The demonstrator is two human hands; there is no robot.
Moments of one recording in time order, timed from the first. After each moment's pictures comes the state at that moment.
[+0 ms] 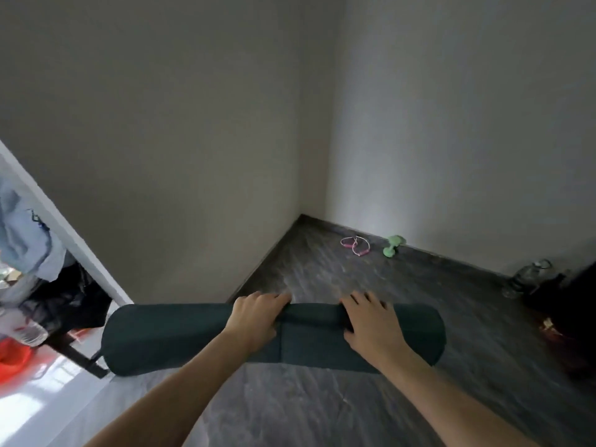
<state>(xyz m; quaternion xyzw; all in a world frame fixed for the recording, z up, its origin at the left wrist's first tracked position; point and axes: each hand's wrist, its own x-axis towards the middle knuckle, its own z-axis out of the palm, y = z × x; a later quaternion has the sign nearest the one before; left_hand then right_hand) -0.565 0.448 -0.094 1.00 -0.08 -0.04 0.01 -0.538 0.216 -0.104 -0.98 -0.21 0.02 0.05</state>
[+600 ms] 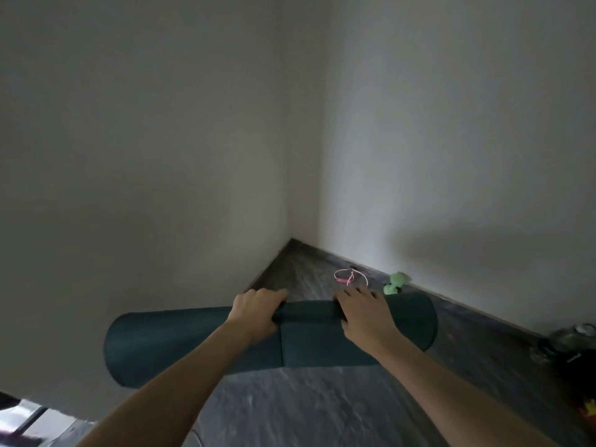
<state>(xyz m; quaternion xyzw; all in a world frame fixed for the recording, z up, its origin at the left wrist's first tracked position) -0.182 0.377 -0.102 1.00 -0.04 -0.09 0.02 -0.142 0.149 -0.115 -0.96 -0.27 0.01 0.02</state>
